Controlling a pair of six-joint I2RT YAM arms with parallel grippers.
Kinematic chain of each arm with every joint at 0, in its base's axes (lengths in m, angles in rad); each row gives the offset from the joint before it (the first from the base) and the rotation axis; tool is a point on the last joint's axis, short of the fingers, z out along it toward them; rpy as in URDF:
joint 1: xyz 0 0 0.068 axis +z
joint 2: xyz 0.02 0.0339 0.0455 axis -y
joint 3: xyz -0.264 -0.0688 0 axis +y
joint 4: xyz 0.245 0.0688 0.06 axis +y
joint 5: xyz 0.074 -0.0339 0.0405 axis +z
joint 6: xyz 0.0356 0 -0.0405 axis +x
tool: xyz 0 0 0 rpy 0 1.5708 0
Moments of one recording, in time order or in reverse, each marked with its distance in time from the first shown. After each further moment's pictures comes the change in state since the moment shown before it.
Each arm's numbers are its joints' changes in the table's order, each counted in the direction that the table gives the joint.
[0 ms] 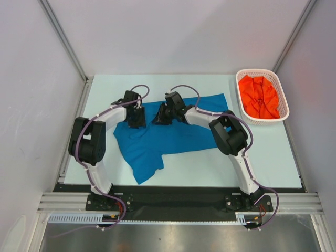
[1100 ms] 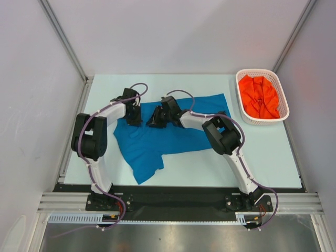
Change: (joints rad) left arm 0.040 -0.077 -0.083 0.045 -0.002 0.034; right arm 0.032 -0.094 -0.027 -0.129 0.017 0.114
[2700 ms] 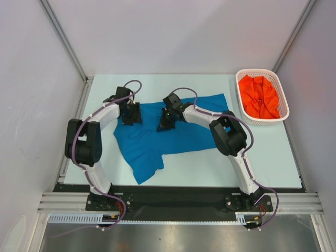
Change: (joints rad) left arm 0.042 0.093 0.026 0.018 -0.063 0.011; right arm -0.016 0.092 -0.053 0.442 -0.025 -0.180
